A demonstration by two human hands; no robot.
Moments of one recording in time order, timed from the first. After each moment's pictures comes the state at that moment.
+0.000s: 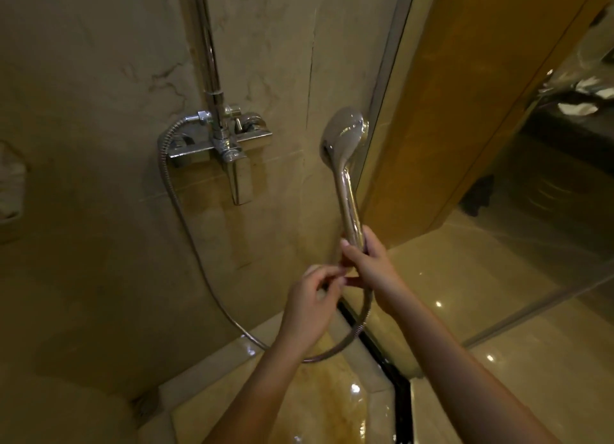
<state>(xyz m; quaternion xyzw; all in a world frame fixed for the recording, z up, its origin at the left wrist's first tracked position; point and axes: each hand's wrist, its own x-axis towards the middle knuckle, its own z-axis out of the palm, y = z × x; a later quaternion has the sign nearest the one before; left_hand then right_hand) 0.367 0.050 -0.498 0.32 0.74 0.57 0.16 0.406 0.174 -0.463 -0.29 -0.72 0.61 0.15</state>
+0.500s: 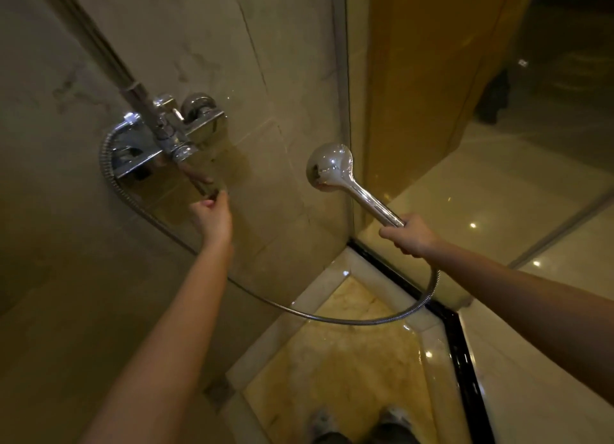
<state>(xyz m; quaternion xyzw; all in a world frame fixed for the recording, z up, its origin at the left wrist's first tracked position) 0.184 0.063 -0.496 -0.03 0.82 0.57 0.05 0.428 0.260 -0.549 -0.44 -0.73 0.52 0.02</state>
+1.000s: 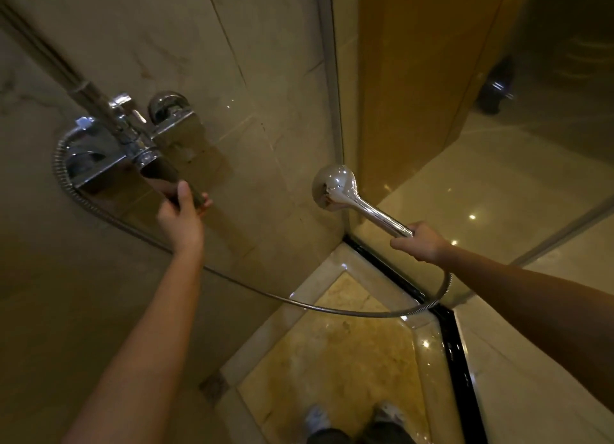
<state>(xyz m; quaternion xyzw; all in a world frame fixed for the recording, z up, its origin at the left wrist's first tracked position) 0.168 0.067 -0.507 0.04 0.72 0.69 0.02 0.449 0.321 -0.598 -0.42 -0.76 0.49 -0.06</state>
